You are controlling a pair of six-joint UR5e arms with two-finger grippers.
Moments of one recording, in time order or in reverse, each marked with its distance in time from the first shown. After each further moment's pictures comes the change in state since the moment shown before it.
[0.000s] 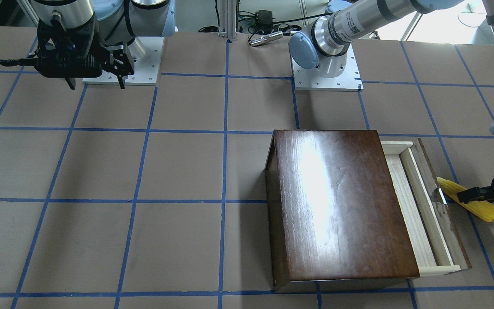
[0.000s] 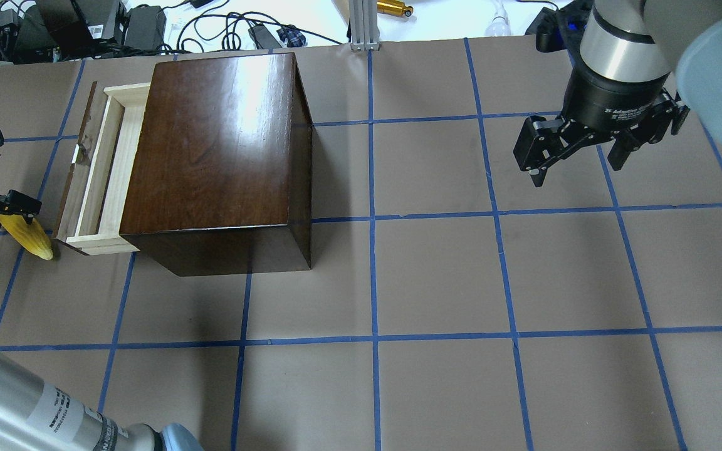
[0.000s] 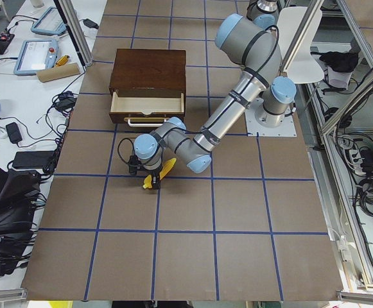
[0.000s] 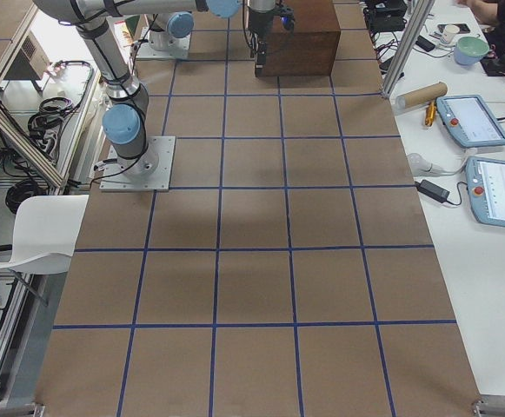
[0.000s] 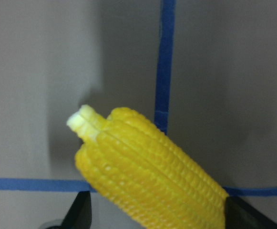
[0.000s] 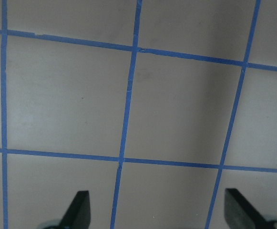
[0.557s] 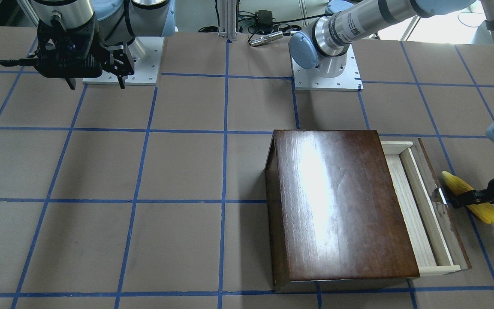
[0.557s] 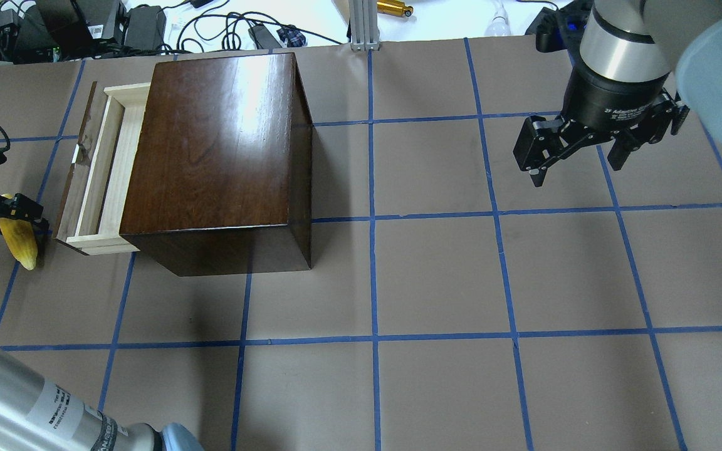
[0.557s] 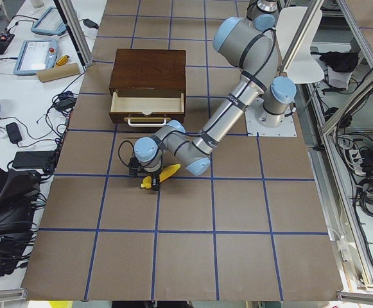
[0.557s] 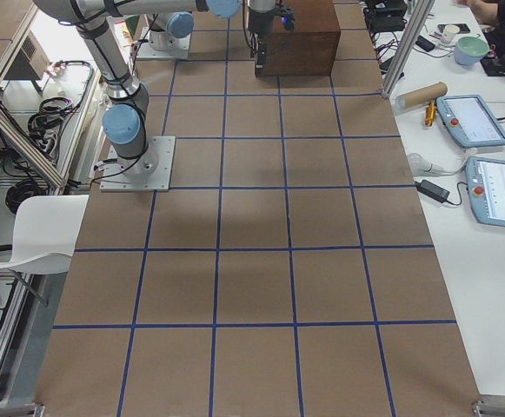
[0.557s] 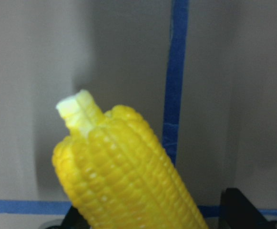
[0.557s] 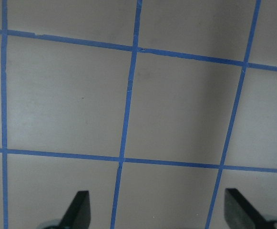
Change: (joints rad) left arm 0.000 -0.023 -0.004 0.027 -0.004 0.002; right arm 0.000 0.000 0.000 0.000 0.001 0.000
